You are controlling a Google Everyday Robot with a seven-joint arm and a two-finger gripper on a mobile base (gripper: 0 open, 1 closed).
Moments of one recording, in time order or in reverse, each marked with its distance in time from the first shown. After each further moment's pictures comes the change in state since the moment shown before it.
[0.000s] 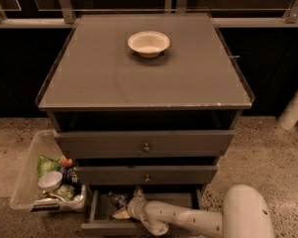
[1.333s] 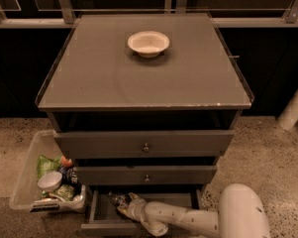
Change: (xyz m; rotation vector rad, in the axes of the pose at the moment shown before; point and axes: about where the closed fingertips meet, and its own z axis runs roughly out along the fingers) arm 0.014 0.006 0.009 -0.021 0.027 0.025
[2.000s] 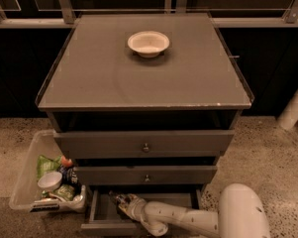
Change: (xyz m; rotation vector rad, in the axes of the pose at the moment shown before) arm 0.000 0.000 0.000 0.000 0.000 0.000
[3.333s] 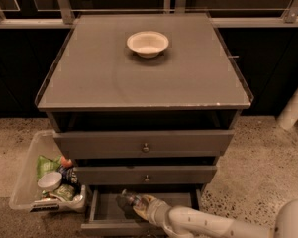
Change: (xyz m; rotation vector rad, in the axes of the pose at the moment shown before) arm -0.017 -0.027 -0.134 0.021 -0.048 0.023
